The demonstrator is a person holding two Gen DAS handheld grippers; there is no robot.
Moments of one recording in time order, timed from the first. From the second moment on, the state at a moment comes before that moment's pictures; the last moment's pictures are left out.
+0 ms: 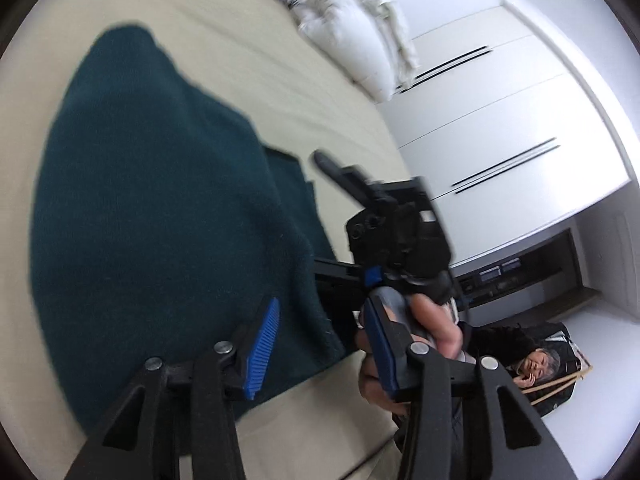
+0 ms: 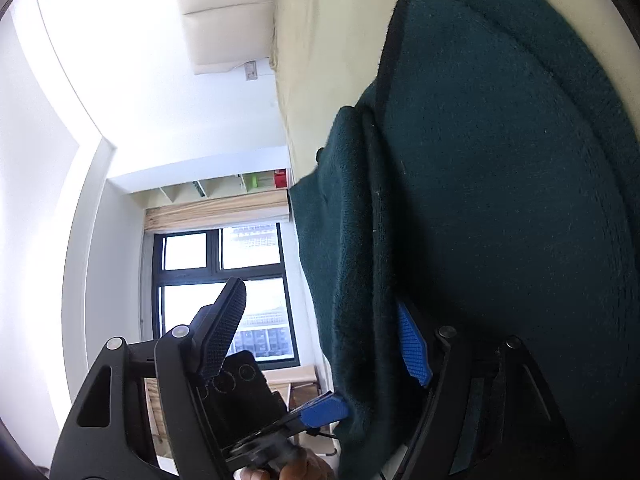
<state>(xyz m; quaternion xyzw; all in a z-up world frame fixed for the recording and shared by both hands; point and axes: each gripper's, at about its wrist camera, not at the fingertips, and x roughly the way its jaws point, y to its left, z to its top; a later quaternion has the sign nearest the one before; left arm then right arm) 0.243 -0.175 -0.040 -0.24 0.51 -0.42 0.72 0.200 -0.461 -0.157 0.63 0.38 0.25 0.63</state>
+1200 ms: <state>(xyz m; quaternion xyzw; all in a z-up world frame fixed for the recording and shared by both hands) 0.248 -0.201 -0.021 -0.07 0.46 -0.35 0.81 0.160 -0.534 -0.121 0.45 0.46 0.11 0.76</state>
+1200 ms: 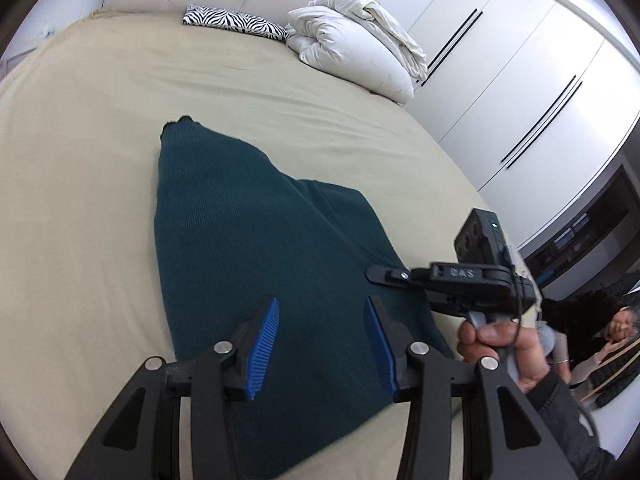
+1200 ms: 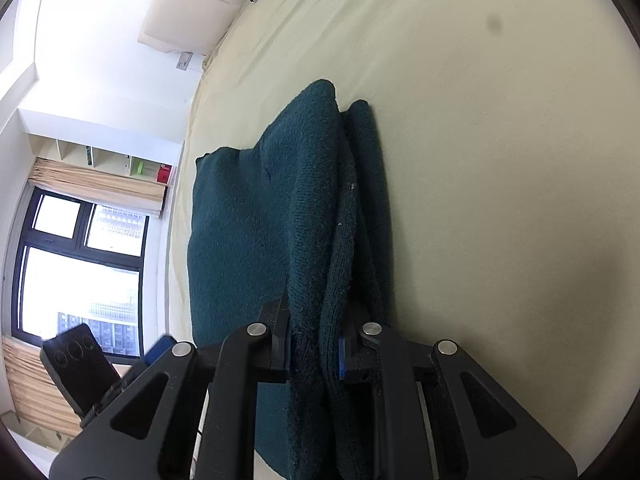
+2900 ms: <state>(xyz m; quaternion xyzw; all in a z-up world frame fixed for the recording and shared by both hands) 0.211 -0.158 -0.039 0.00 0.40 -0.26 0.88 0.068 -0.487 -0.044 0.38 0.42 0.12 0.81</state>
